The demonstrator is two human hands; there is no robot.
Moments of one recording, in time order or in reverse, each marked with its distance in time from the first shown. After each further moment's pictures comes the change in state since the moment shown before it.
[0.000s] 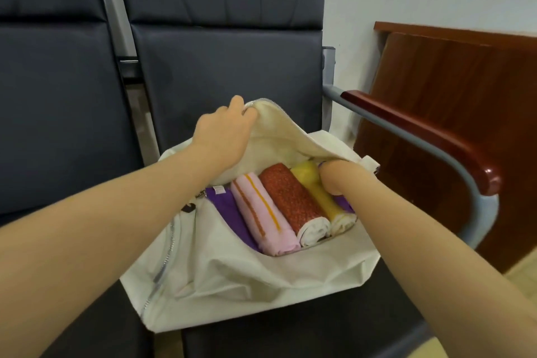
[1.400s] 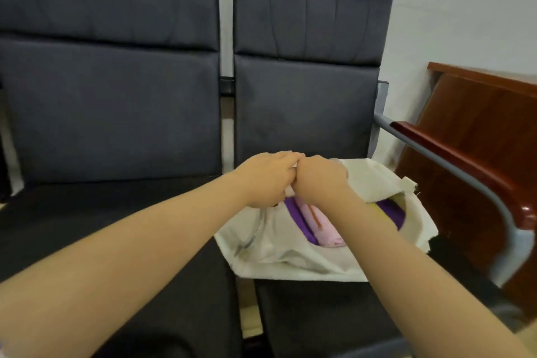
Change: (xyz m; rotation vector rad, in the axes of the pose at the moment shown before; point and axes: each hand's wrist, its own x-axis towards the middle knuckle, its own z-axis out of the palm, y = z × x) left_hand -0.108 -0.051 -0.046 -0.108 -0.199 0.378; right_hand -0.159 -0.143 -0.100 0.165 0.397 -0.186
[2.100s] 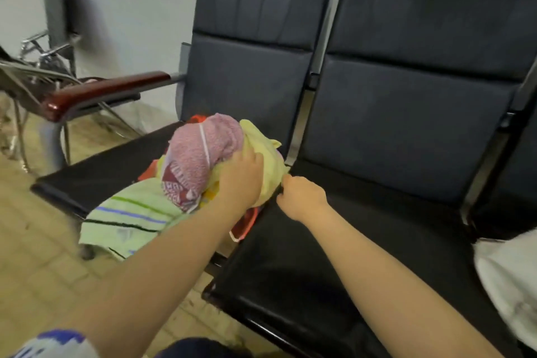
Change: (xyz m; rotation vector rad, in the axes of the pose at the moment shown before) left_hand -0.471 -0.158 -0.005 0.397 -0.223 -1.234; right_hand -0.088 -0.475 -0.030 0.349 -0.047 -0.729
